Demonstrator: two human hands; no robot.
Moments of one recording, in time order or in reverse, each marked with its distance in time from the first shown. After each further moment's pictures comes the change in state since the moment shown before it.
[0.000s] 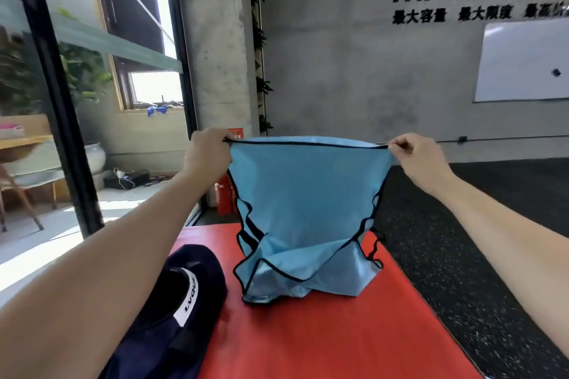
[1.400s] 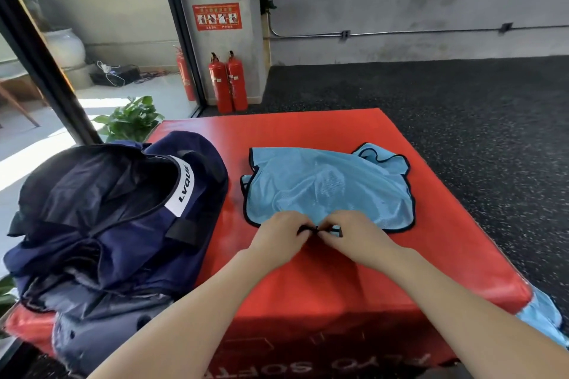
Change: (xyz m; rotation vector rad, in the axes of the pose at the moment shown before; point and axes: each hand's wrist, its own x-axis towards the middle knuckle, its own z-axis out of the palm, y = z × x) left_hand -0.305 -0.082 0.220 -0.133 -0.707 0.110; right_hand -0.265 0.067 0.223 -0.106 -0.840 0.020
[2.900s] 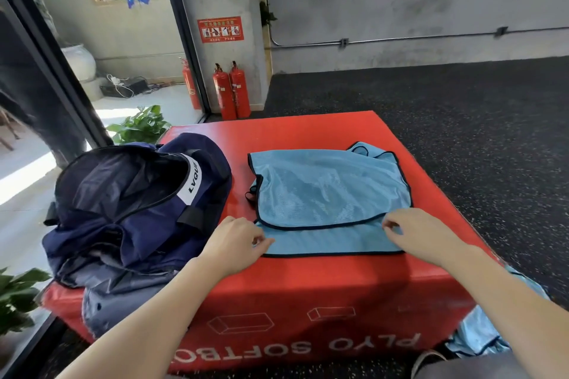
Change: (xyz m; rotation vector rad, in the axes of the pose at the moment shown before) left_hand -0.078 -0.030 -0.044 0.405 0.009 0.030; right_hand -0.081 0.075 -0.057 -0.320 -0.006 0.167
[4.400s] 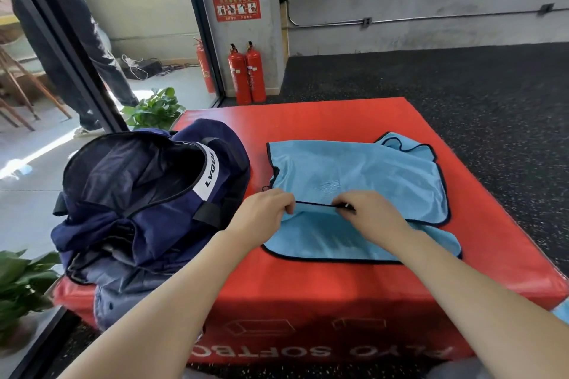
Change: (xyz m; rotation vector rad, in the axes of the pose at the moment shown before) left_hand 0.044 -0.018 -0.004 -0.232 0.095 0.014; right_hand 0.087 -0.109 0.039 0.286 0.145 -0.202
